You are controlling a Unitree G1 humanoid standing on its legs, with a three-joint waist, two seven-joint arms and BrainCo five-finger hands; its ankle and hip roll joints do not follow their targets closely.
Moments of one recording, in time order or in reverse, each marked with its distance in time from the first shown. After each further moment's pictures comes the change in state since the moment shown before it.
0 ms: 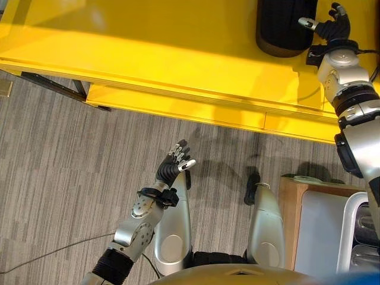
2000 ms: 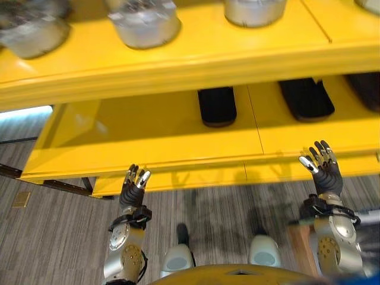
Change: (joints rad) left arm 0.150 -0.323 0.463 0.122 0.051 -0.072 -0.008; right arm 1.635 0.463 -0.691 -1.482 -0.203 0.021 0.279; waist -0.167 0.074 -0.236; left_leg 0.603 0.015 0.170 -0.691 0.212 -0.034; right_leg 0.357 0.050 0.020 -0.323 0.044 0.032
